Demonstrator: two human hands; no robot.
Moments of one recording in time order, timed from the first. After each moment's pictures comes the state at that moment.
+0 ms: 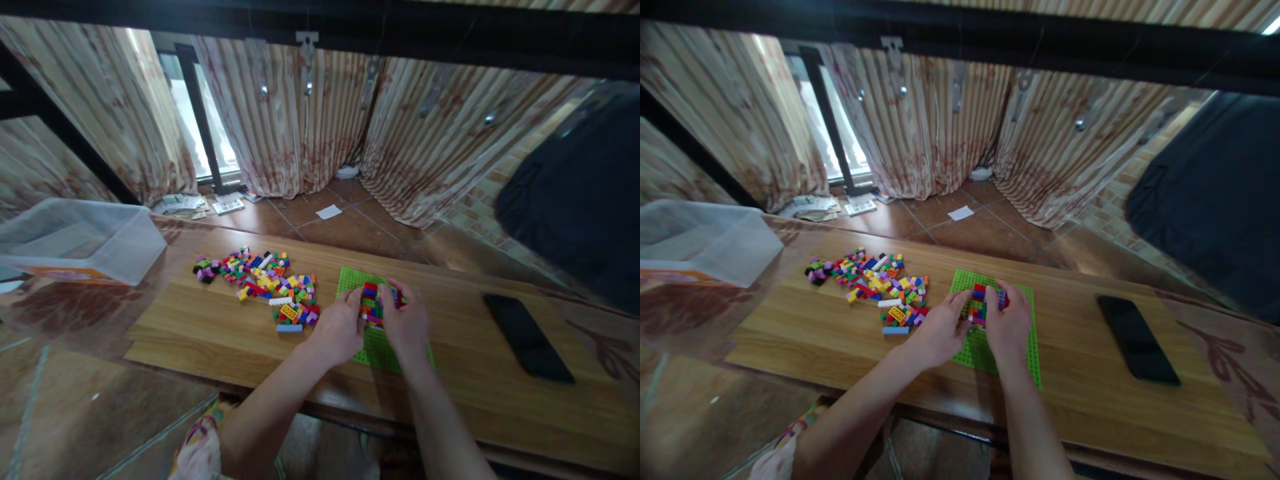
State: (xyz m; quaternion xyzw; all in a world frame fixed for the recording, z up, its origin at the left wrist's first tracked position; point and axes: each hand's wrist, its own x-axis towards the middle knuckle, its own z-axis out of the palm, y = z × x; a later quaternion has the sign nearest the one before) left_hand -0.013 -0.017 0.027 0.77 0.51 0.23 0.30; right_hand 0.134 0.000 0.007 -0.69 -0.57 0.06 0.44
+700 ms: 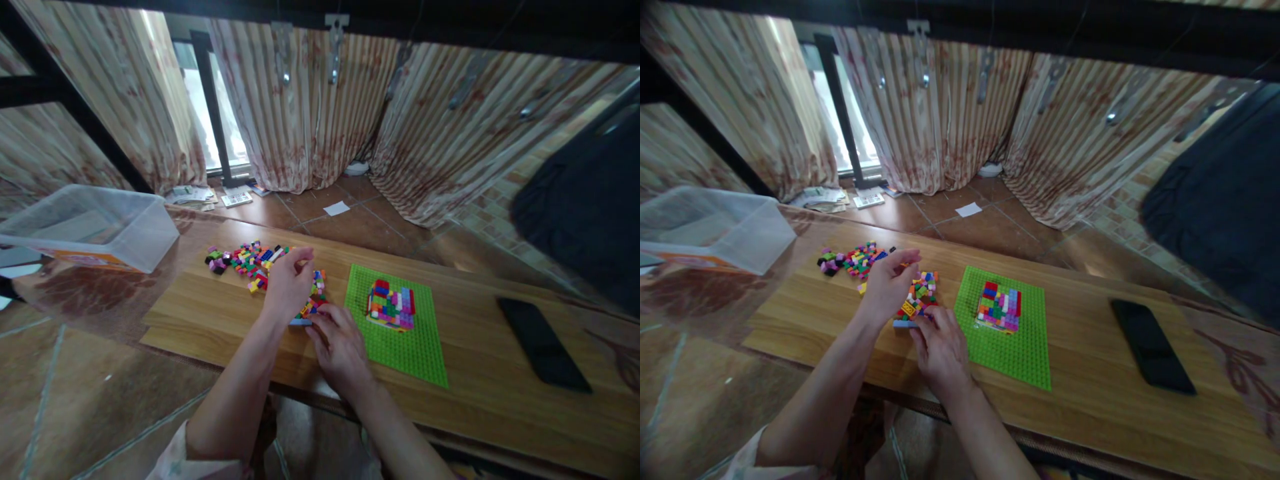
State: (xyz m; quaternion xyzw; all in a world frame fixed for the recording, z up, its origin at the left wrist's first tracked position) left_hand -0.095 0.021 0.033 0.51 0.59 0.54 0.31; right_hand 0.039 -0.055 -0.007 -0.45 -0.82 0.13 0.33
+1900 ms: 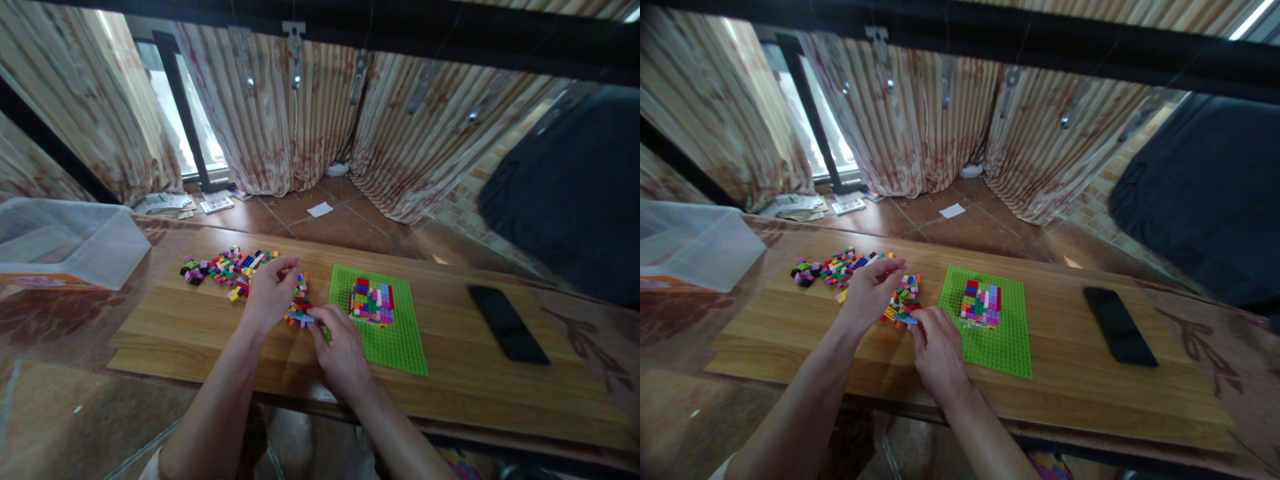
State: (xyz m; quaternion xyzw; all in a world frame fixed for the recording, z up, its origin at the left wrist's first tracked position) left_hand -0.096 0.020 0.034 0.54 0.58 0.51 0.33; right_hand 0.050 -0.055 0.012 -0.49 -0.75 0.21 0.40
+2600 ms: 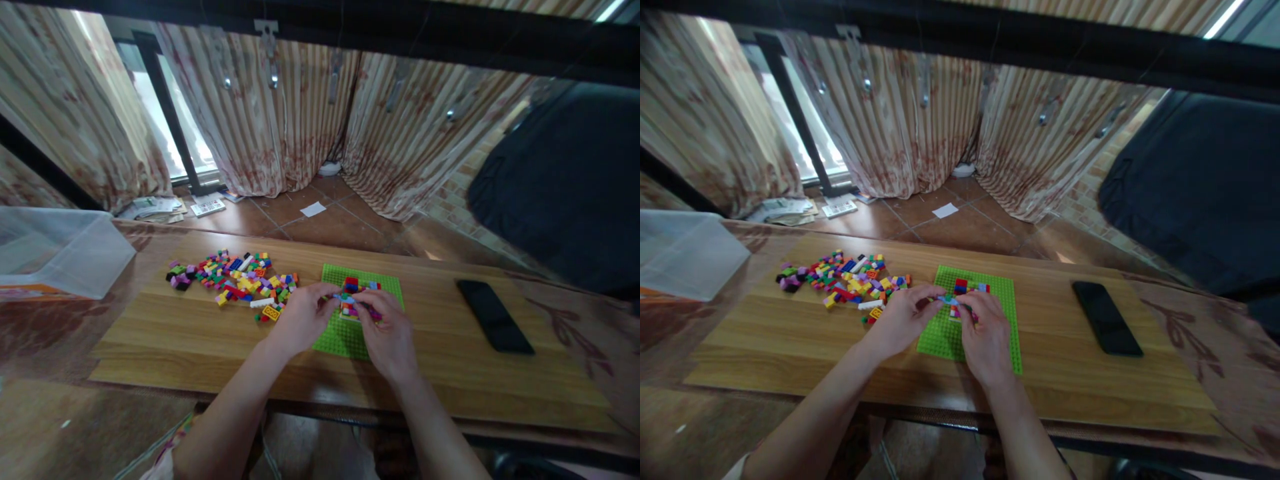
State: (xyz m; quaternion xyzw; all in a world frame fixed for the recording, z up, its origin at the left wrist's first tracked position) left_hand -0.040 -0.005 0.039 0.74 0.46 0.34 0.35; right_hand 0.129 -0.038 0.024 -0.57 -0.68 0.10 0.45
